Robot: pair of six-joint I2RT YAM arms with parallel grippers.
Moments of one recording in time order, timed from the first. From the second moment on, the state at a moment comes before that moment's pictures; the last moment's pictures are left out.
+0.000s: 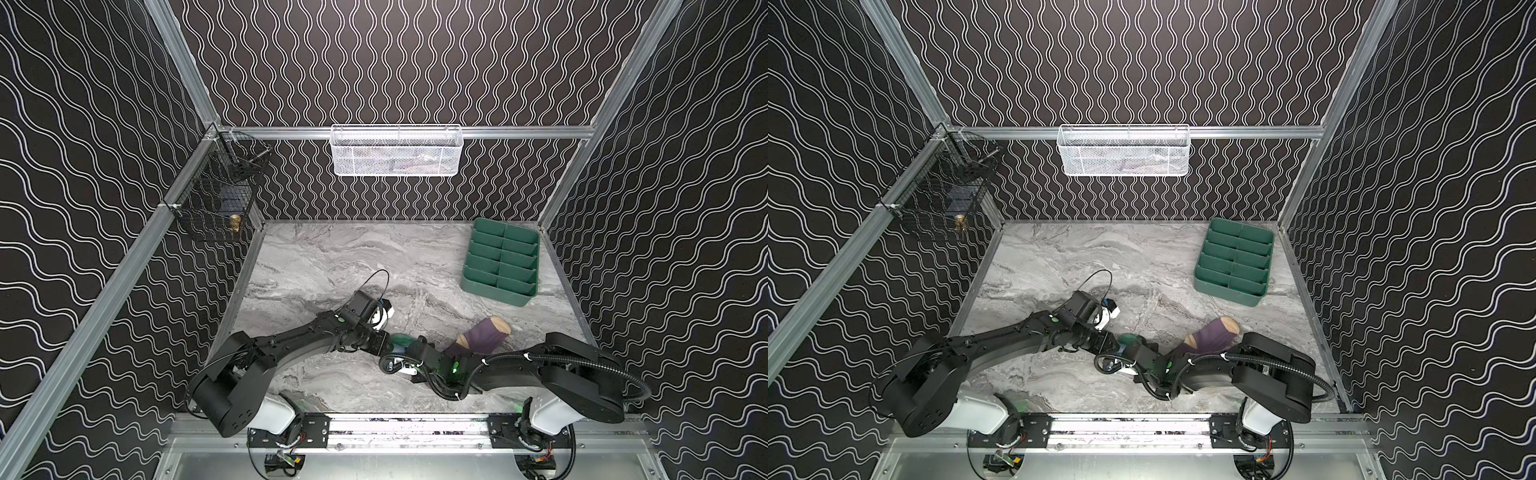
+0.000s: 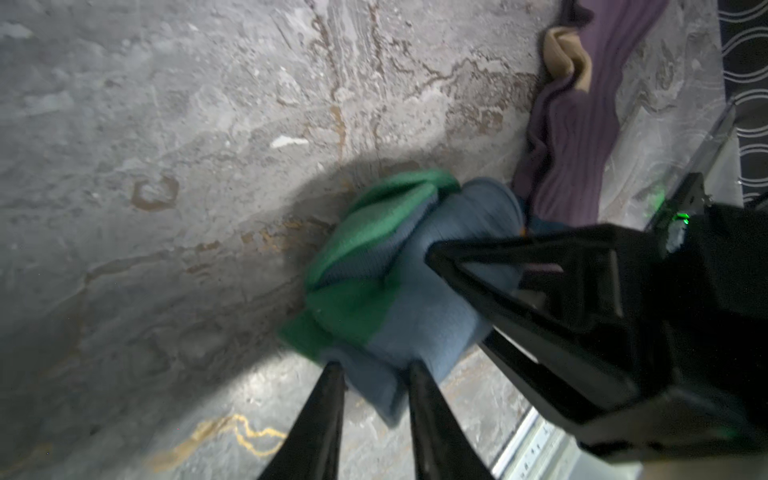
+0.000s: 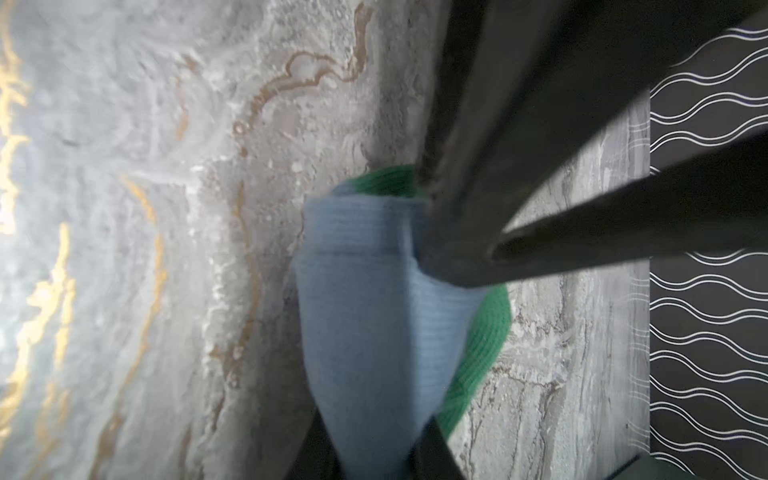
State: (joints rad) left arm -0.69 1.46 0.72 -0.32 0.37 -0.32; right arm 1.17 1.59 0.59 0.11 0.35 -0.63
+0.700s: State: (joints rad) left arm -0.70 1.60 0.74 -0.21 0.32 -0.33; right arm 1.22 1.56 0.57 0.09 0.37 -0.60
